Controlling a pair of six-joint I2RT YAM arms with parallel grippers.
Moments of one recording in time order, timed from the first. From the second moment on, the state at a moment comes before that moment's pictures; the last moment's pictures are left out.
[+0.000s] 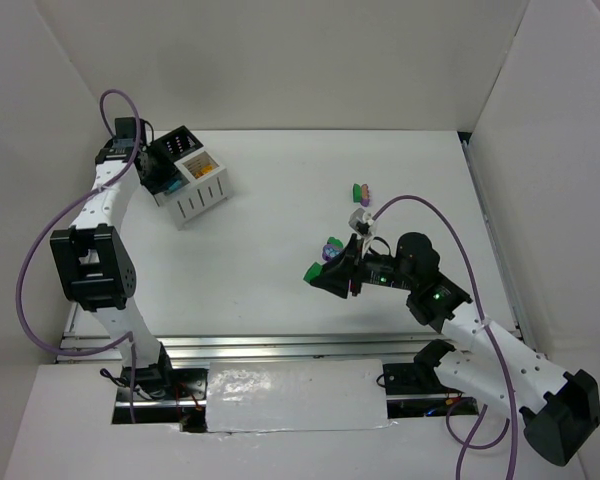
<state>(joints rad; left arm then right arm) 0.13 1.83 1.64 -0.68 0.05 -0.61 0.61 0.80 0.56 0.11 -0.67 0.35</state>
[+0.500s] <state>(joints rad) 0.12 1.76 1.63 -0.67 0.03 -0.63 0.61 0.83 0.56 0.13 -0.69 0.37</state>
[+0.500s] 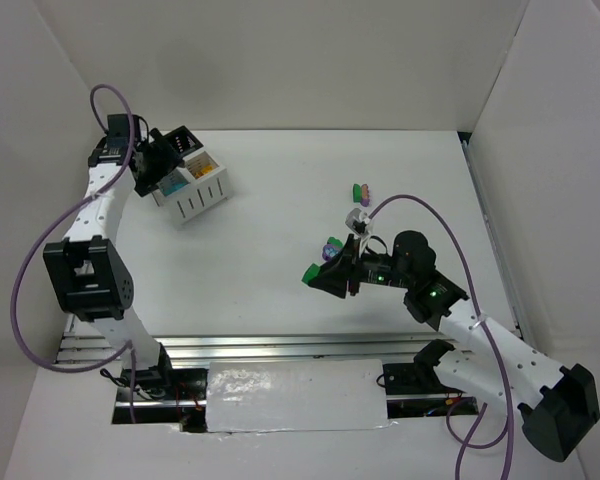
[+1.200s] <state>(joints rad) -0.74 0.99 0.97 -0.25 0.50 -0.66 0.62 0.87 0.60 0.24 -0.83 0.50</state>
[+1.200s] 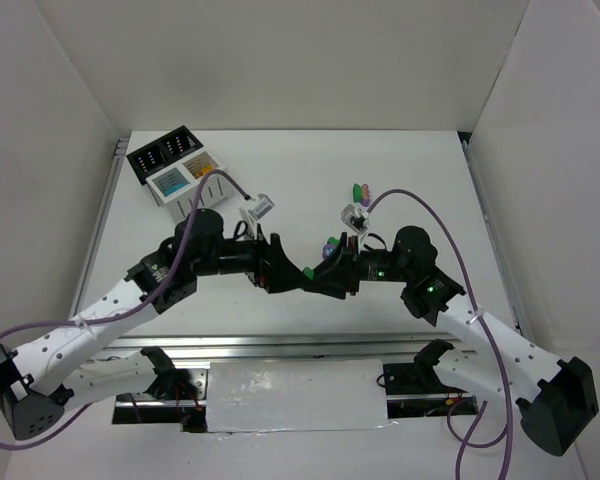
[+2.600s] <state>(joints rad) -0.84 1.01 0.91 0.02 0.71 -0.60 0.63 0.83 0.66 0.27 -1.08 0.54</state>
